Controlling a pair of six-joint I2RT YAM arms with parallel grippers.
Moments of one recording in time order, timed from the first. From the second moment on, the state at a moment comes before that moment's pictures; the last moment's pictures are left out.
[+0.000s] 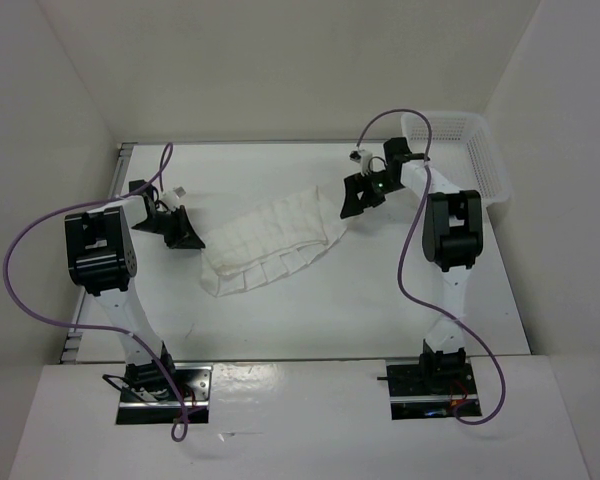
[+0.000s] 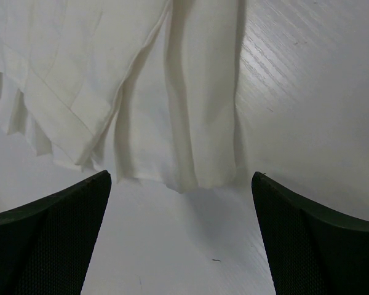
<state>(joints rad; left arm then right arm) 0.24 2.01 1.27 -0.60 0.68 -0.04 0.10 2.22 1.75 -0.72 -0.73 -0.39</state>
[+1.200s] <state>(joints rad) 0.24 2.01 1.26 -0.60 0.68 -0.04 0.23 2.31 1.76 -0.71 -0.88 -0.32</state>
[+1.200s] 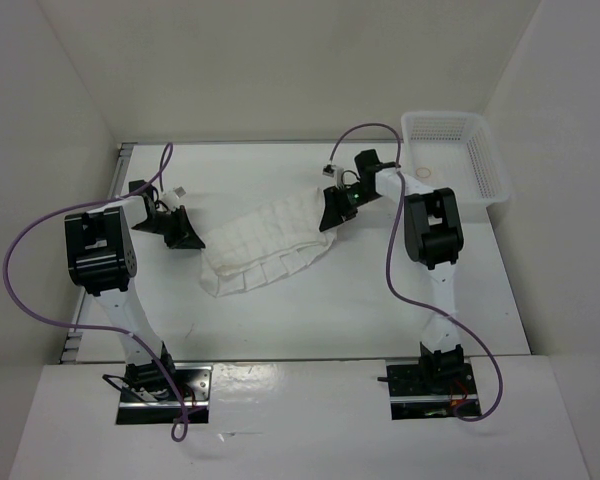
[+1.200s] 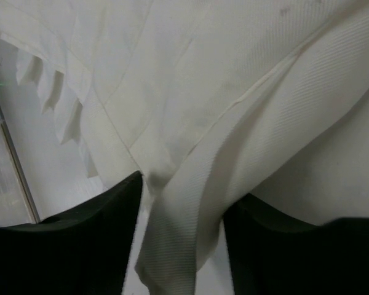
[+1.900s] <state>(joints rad) 0.24 2.01 1.26 -0.60 0.69 -0.04 0.25 2.34 1.77 -0.72 -0.82 -0.28</state>
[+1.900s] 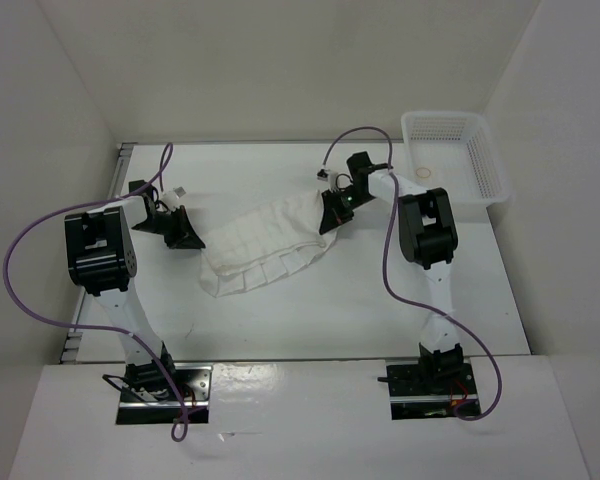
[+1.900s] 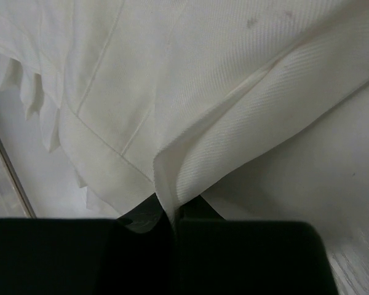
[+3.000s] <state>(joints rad) 0.24 2.01 1.26 -0.59 0.69 -0.04 1.01 2.22 2.25 -0.95 0.28 -0.29</state>
